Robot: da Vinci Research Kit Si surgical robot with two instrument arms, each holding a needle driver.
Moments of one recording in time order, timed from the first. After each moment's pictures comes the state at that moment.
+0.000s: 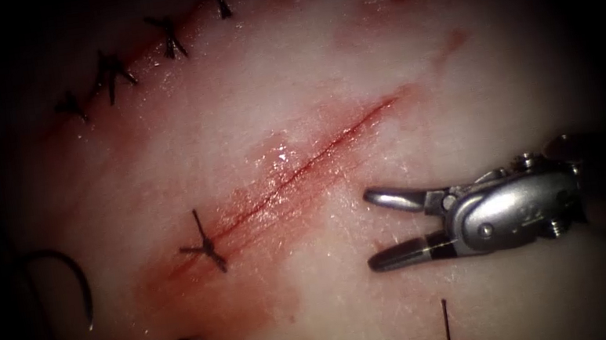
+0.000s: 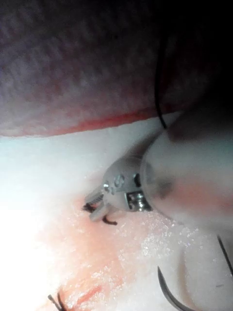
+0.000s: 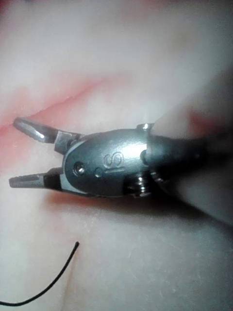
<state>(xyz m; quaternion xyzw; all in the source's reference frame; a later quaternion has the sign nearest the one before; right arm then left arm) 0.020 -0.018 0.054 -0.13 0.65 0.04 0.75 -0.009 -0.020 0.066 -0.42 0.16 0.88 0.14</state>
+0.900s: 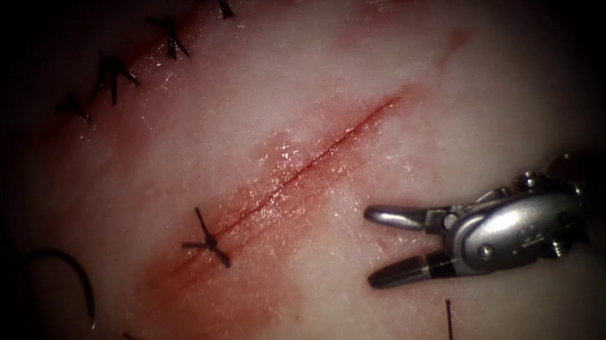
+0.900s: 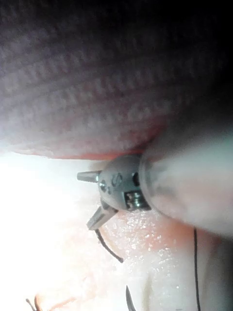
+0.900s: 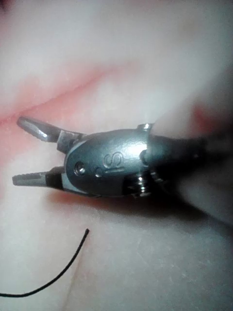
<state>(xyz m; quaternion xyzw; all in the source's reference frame) 0.020 -0.019 0.054 -0.12 0.65 0.06 0.75 -0.007 -0.022 0.056 -0.45 0.13 0.86 0.22</state>
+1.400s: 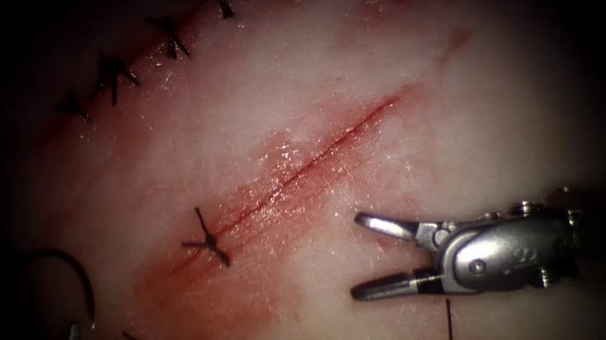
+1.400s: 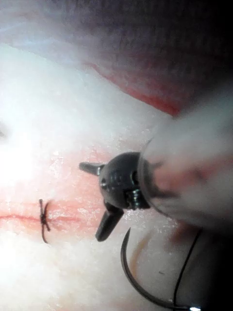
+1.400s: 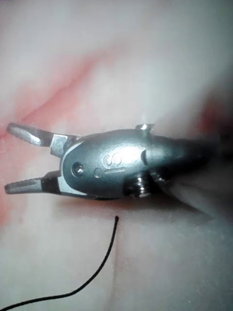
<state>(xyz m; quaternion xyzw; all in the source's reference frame) 0.021 -0.020 0.054 -0.10 0.61 0.14 0.77 -0.007 -0.016 0.054 -0.35 0.18 0.79 0.46</state>
